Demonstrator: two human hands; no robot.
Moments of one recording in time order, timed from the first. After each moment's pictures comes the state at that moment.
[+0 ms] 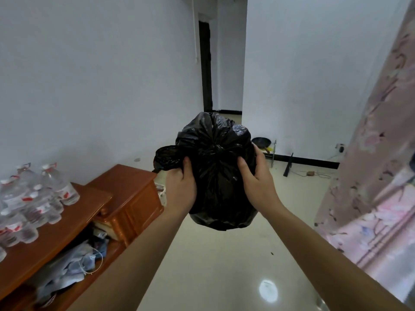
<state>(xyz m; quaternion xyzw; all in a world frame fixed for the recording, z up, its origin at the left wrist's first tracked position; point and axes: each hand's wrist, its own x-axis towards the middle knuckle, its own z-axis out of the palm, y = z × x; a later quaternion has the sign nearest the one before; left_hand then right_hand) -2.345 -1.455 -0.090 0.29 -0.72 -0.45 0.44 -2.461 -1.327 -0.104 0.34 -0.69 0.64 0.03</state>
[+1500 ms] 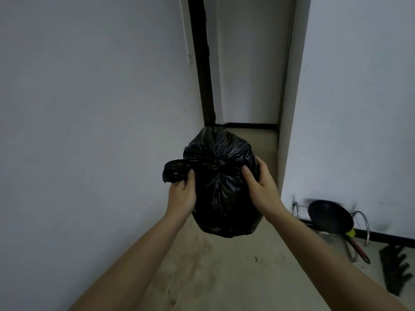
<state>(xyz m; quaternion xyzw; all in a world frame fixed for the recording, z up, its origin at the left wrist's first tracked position) -3.408 -2.442 -0.130 0.30 -0.73 -0.54 0.31 -3.535 -2.292 -0.153 0.27 -0.70 0.66 -0.05</state>
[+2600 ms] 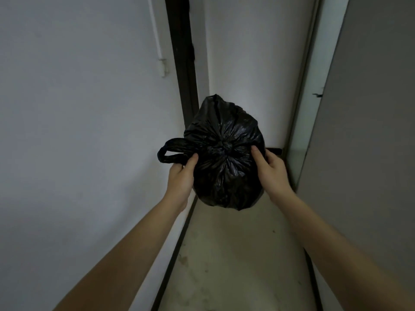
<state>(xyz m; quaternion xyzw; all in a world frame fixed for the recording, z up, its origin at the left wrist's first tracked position) -4.189 -3.048 -0.113 0.19 -0.64 -0.70 0.26 -4.298 -2.873 -0.118 0.20 -0.68 0.70 -0.02</state>
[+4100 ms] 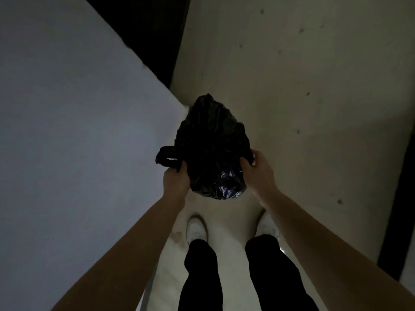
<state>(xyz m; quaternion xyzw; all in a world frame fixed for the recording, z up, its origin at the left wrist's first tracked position) -4.826 -3.512 -0.748 0.63 -0.53 -0.57 -0.07 -4.946 -3.353 -0.752 -0.04 -0.84 0.36 -0.40</state>
